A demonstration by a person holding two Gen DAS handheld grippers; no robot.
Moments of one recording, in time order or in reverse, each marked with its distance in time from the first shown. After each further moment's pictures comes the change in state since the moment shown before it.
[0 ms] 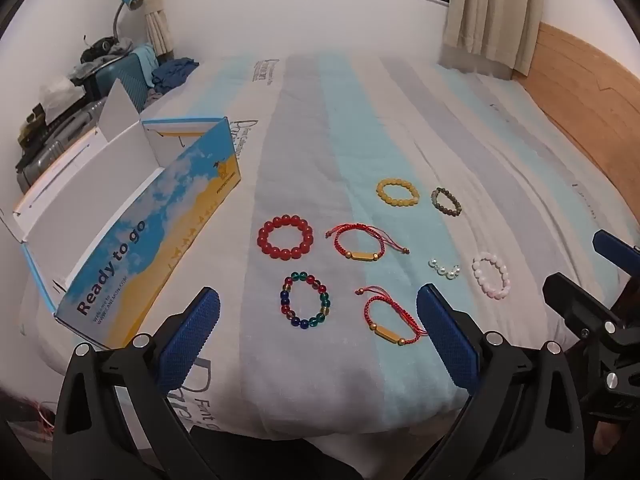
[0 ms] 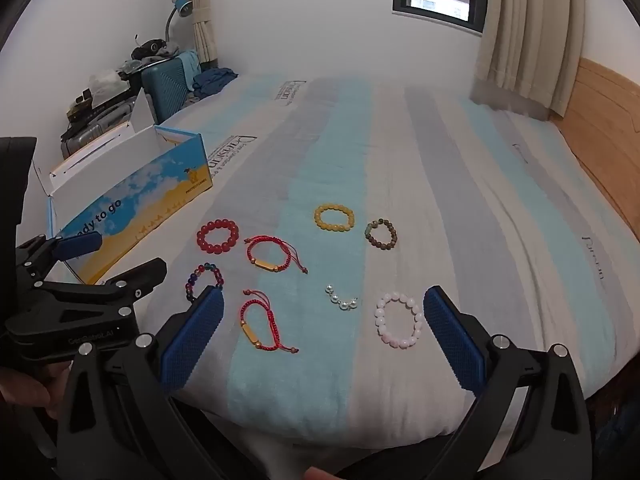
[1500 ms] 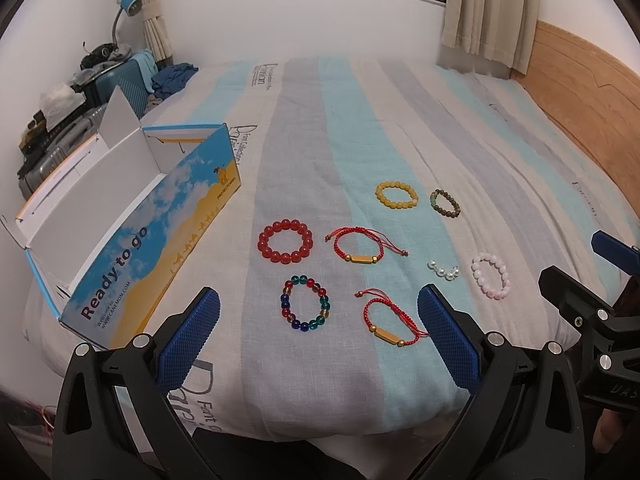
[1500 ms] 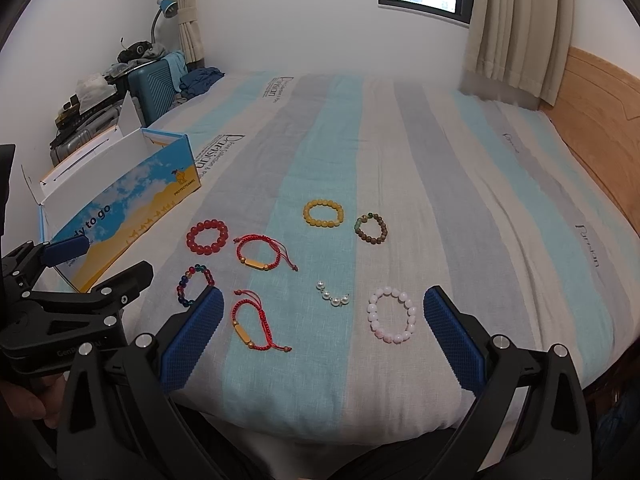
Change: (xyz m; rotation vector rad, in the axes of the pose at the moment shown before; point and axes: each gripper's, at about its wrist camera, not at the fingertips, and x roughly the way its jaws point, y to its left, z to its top) left arm -0.003 -0.004 0.001 0.016 -0.020 0.014; right arm 0.002 -0.006 0.002 0.028 0.019 -0.017
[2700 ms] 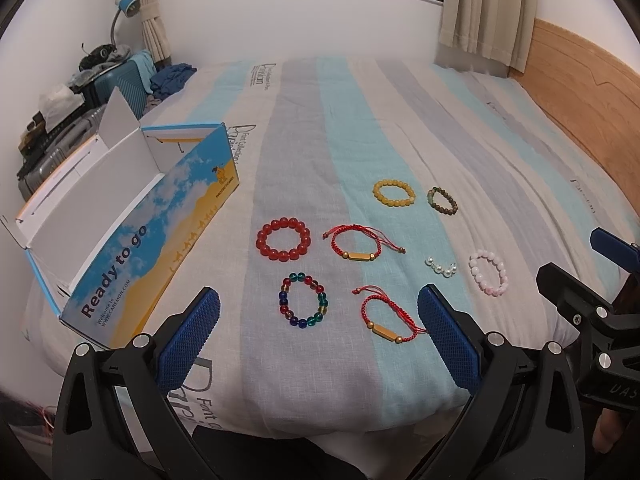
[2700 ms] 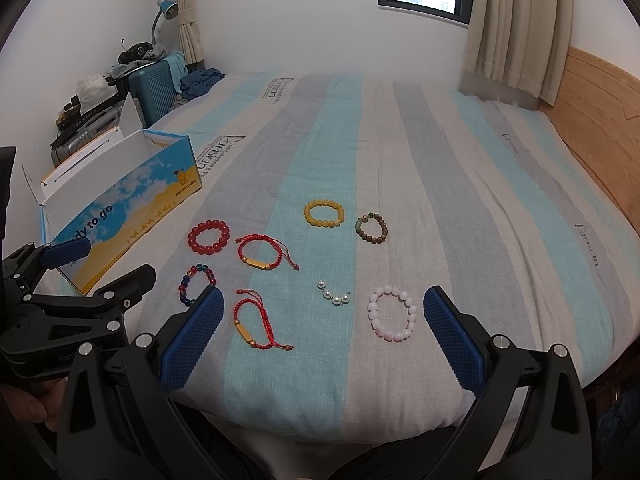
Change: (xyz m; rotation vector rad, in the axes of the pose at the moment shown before) left arm -0.004 -0.003 -0.002 0.012 0.003 -0.001; right arm -0.003 0.000 0.000 0.002 -0.003 0.000
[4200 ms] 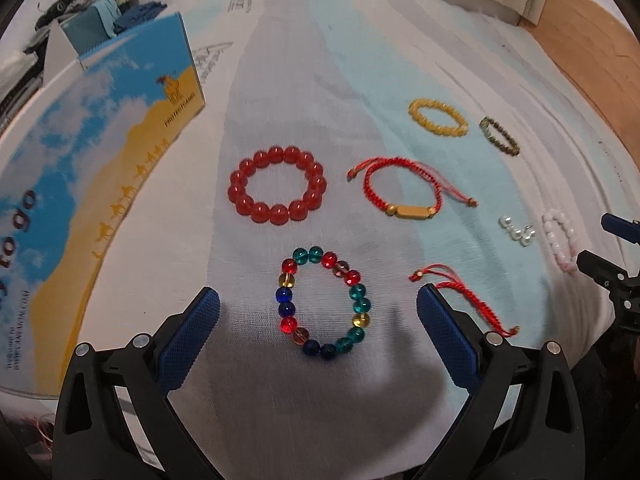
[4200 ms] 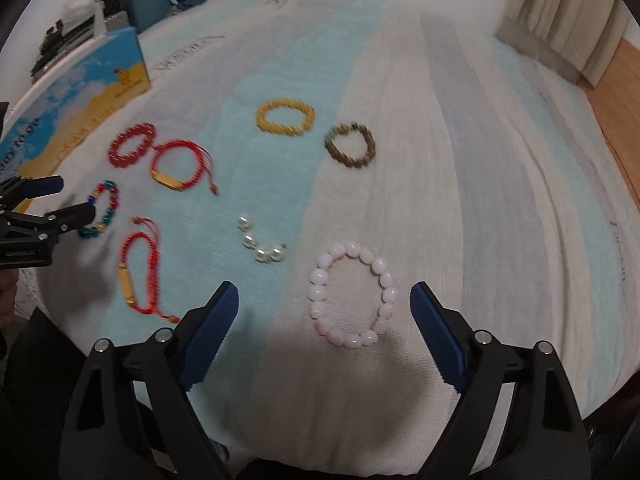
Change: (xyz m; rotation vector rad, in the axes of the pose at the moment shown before) left arm 0.155 0.030 -0.013 0.016 0.239 -0.064; right arm 0.149 -0.059 -0.028 -0.129 0.298 0.004
